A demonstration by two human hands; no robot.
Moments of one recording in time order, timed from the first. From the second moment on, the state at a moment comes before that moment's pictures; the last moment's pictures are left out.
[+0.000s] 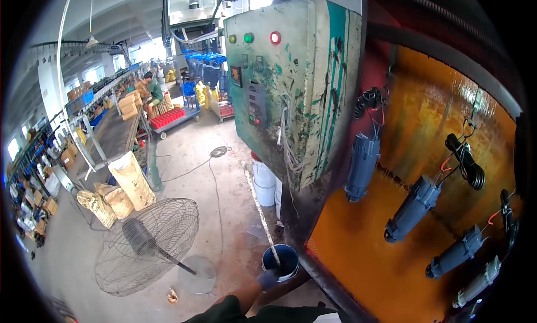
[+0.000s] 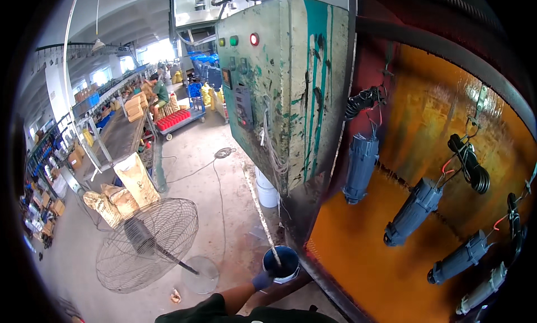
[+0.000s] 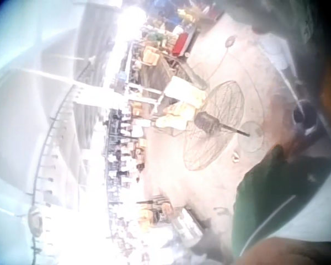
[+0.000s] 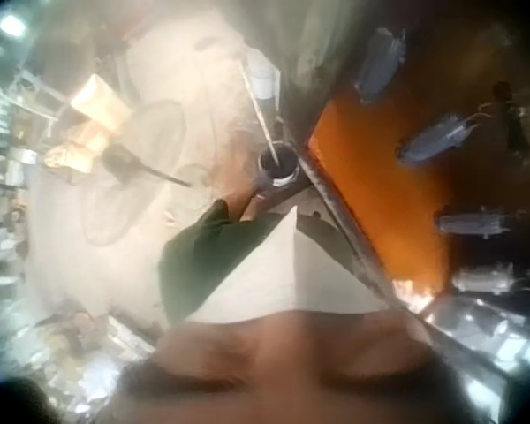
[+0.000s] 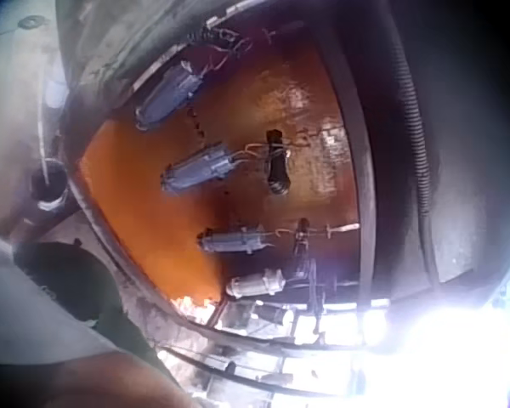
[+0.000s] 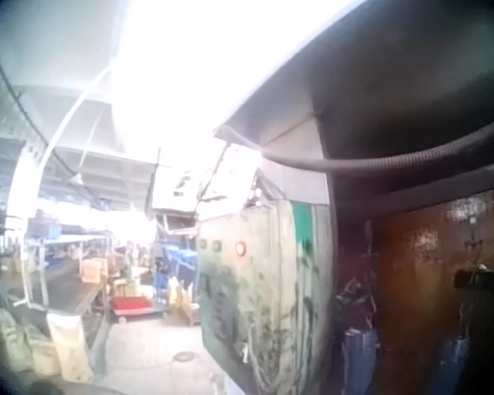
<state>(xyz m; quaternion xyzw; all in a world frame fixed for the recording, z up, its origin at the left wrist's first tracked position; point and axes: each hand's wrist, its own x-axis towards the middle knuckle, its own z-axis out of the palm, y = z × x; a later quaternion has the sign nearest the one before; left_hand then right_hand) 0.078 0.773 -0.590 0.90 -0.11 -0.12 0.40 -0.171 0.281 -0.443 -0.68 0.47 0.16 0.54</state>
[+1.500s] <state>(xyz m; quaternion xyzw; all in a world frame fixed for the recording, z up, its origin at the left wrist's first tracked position) 0.097 0.845 -0.641 0.88 -0.24 -0.40 0.13 -0.498 0.402 -0.576 -0.45 0.68 0.12 0.57</state>
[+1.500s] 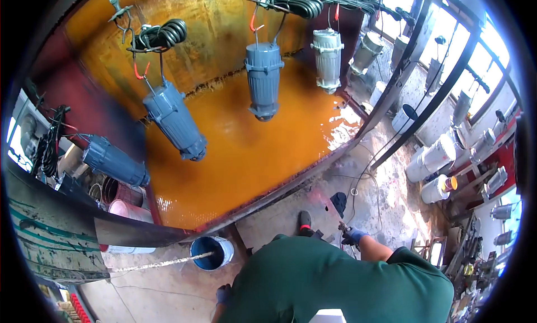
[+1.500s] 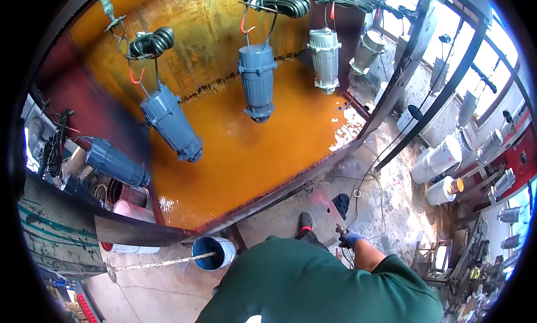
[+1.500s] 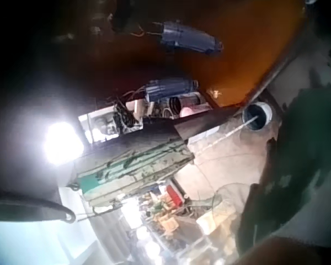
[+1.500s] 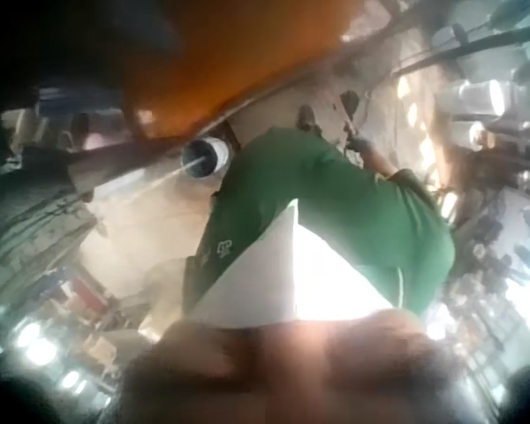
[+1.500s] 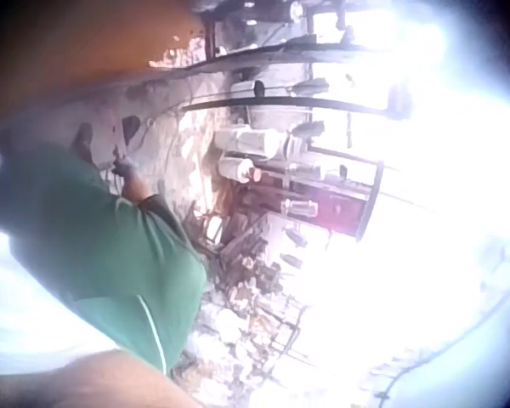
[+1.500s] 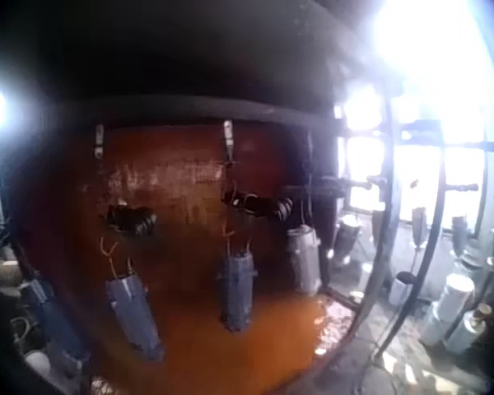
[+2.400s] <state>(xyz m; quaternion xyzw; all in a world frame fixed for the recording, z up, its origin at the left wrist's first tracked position) 0.110 0.658 -0.613 0.68 -0.55 -0.44 -0.19 -0.540 0.339 -0.603 -0.38 0.70 0.01 0.60</state>
